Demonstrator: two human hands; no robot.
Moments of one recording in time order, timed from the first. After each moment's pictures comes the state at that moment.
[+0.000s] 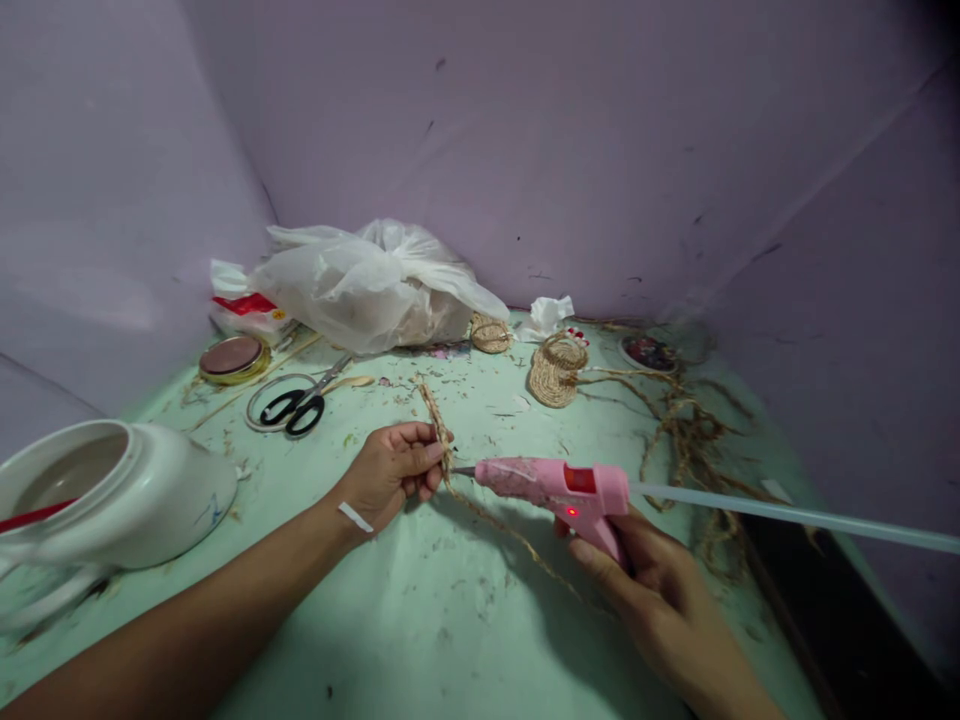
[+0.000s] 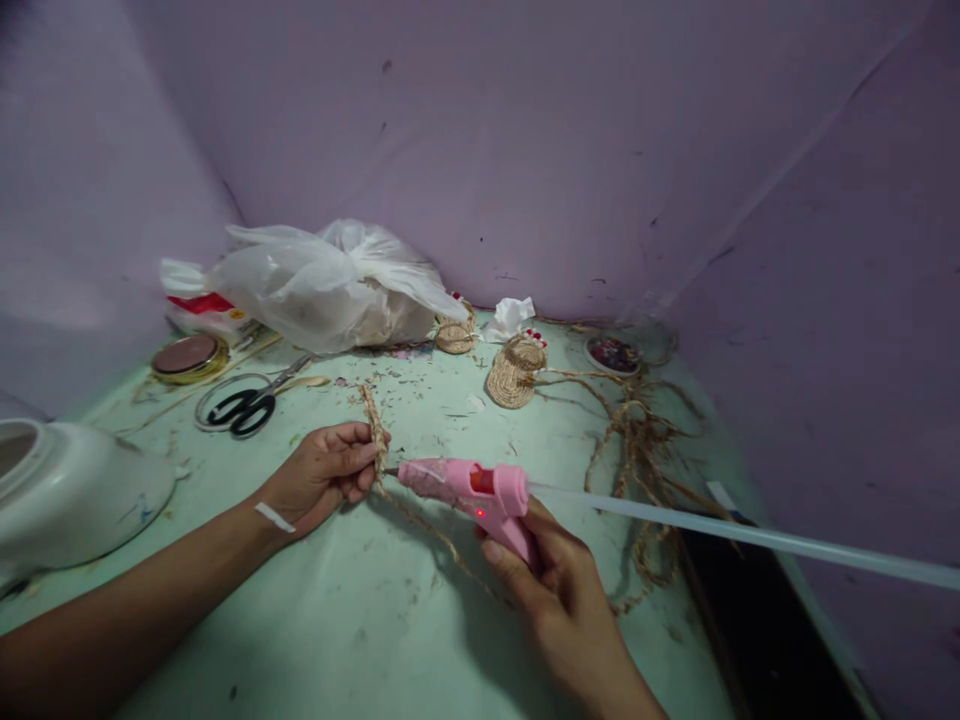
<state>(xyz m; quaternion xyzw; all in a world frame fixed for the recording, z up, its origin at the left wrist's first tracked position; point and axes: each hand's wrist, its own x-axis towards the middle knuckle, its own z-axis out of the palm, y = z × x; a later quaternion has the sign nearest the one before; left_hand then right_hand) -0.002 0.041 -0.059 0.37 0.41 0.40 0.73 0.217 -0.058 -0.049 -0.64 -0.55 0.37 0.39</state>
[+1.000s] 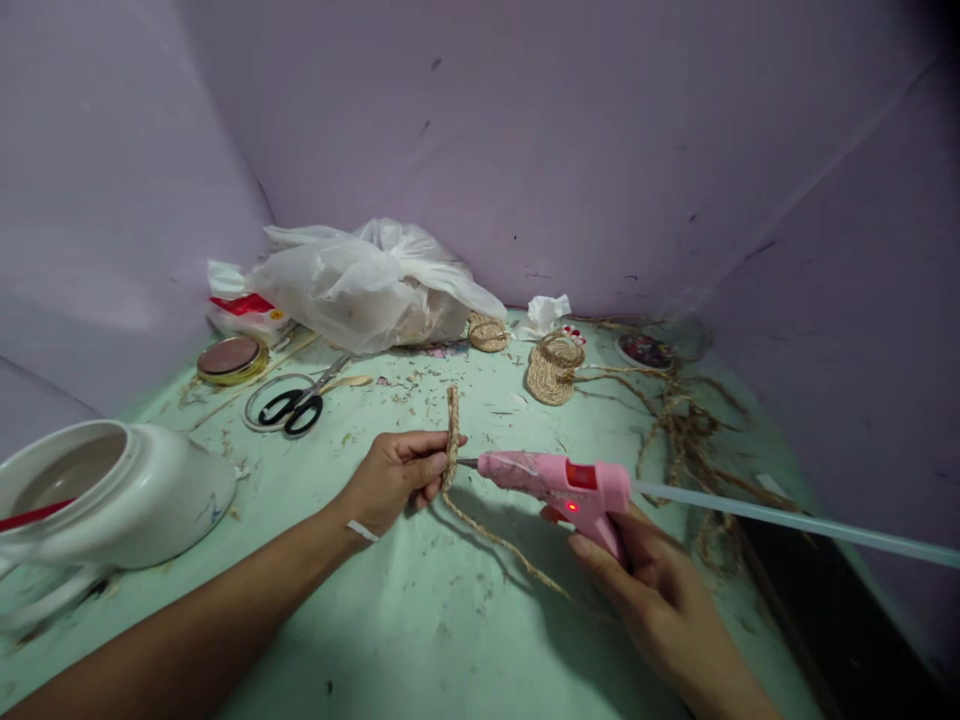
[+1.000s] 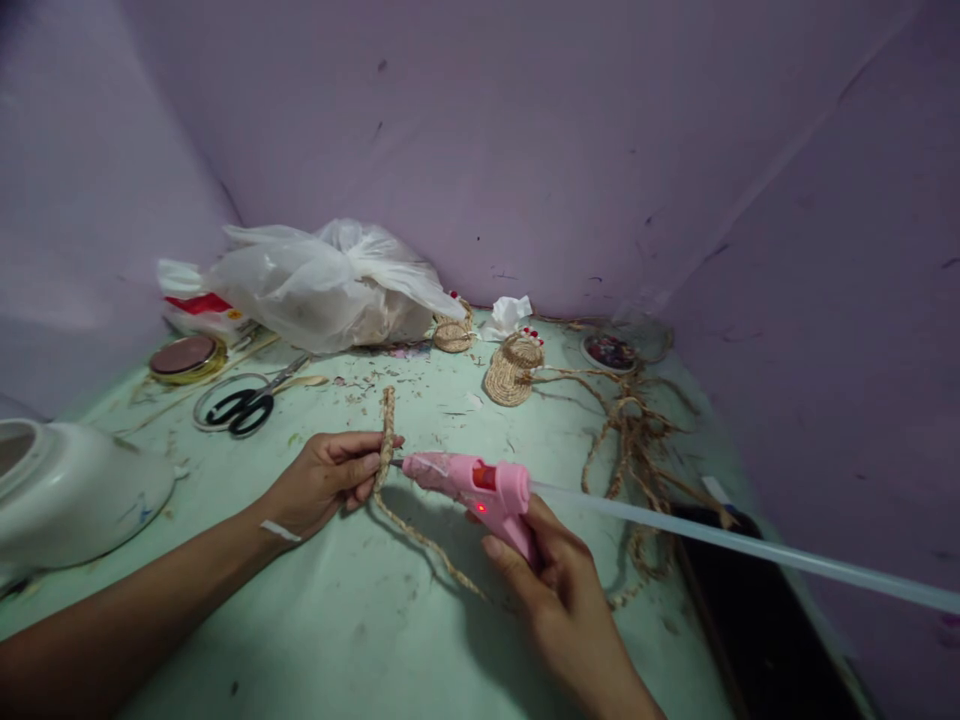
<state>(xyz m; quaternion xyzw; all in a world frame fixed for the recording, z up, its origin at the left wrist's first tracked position) -0.002 0.034 -0.069 0.46 0.43 0.36 0.69 0.215 -0.060 -0.051 -0.64 -0.53 0.36 0.42</state>
